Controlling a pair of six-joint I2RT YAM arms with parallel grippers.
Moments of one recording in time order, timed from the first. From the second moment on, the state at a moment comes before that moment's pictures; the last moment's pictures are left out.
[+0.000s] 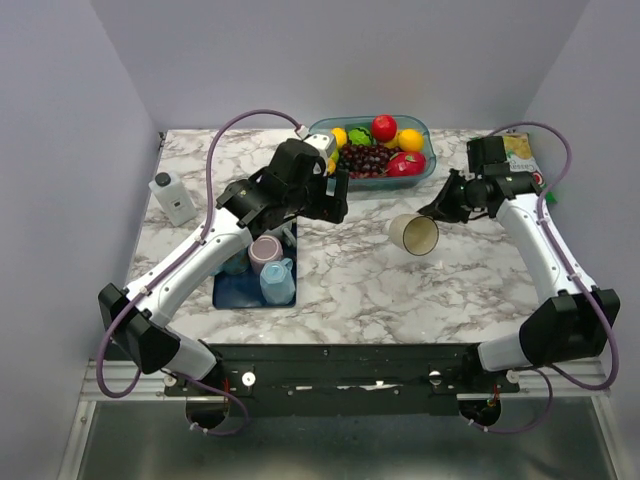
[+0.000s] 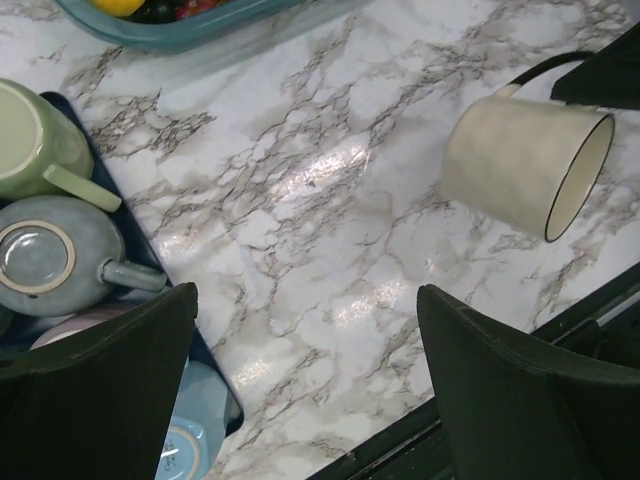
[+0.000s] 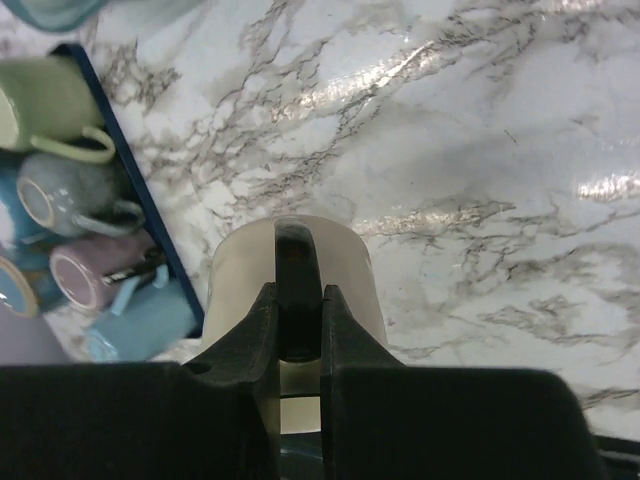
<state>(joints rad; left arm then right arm) -0.72 1.45 1.55 -0.72 -0.04 -0.35 0.15 1.42 1.36 -0.90 -0.19 0.57</state>
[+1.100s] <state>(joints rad) -0.72 1.45 1.45 -0.79 -0.22 -0.39 -0.18 1.76 1.27 -0.94 -0.17 1.42</state>
